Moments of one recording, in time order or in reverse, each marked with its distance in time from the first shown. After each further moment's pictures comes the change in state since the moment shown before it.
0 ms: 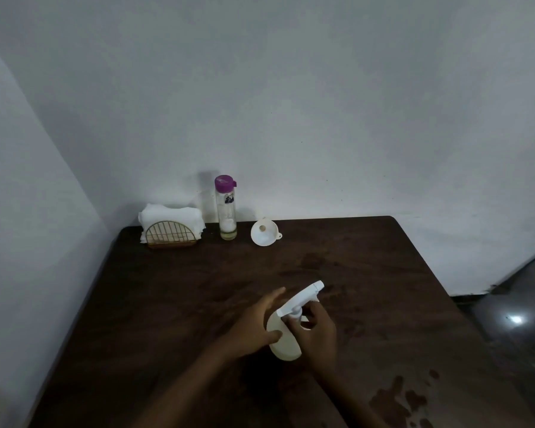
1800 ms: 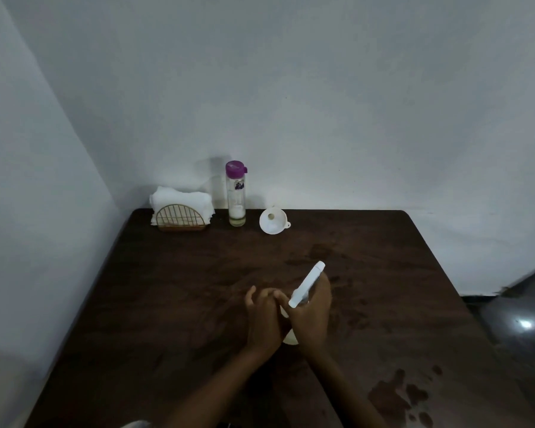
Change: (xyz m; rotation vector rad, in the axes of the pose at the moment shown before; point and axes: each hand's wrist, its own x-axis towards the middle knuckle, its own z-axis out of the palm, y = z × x) left_hand 0.000 -0.012 0.052 0.247 0.600 0.080; right_hand 0.012 -0.012 0.021 -0.004 0.096 0.036
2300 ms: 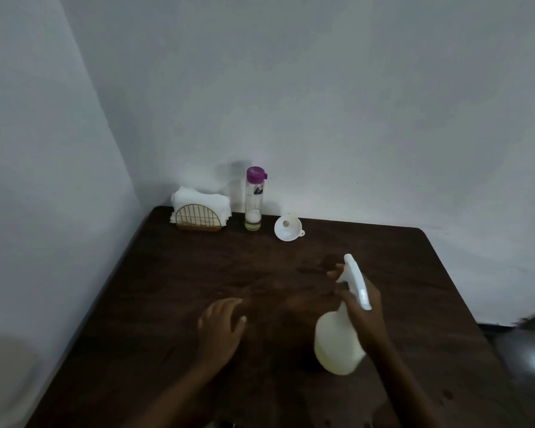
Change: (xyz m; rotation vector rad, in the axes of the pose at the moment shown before) left_hand -0.022 -0.090 -0.050 0.258 -0.021 -0.233; right_hand 0.036 -0.021 -0.072 0.184 -0.258 -0.218
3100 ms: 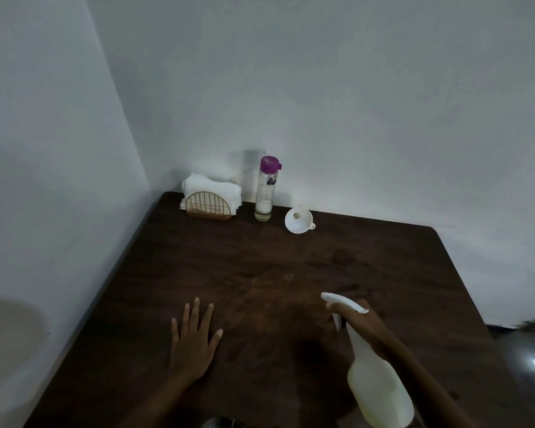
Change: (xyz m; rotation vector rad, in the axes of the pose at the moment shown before) left_hand -0.020 -0.086 0.008 0.313 -0.234 -0.203; right_hand -0.009 -0.018 0.003 -0.194 -0.441 0.503
